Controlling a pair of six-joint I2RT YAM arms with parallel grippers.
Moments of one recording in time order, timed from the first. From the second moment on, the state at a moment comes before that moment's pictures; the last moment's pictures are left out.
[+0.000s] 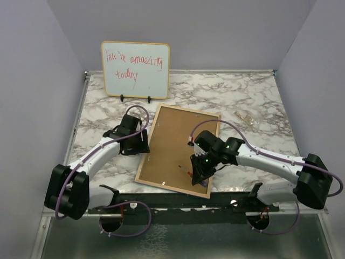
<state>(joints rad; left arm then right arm) -0.36 1.23 0.71 -0.56 0.09 -0.46 0.92 1.27 0.83 -0.70 -0.38 0.59</state>
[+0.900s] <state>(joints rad) -0.39 1.49 0.84 -0.53 0.14 -0.32 1.15 1.54 1.11 -0.92 -0.25 0.13</state>
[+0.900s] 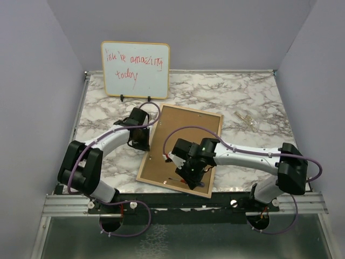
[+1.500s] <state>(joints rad) -0.37 1.52 0.85 -0.47 0.13 -0.27 1.18 1.67 1.24 -1.07 -0.23 -0.12</state>
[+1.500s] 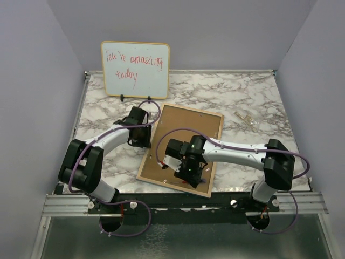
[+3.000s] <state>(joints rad) -0.36 1.54 0.82 -0.42 0.22 -0.25 1.19 1.88 1.41 -1.06 -0.19 -0.25</state>
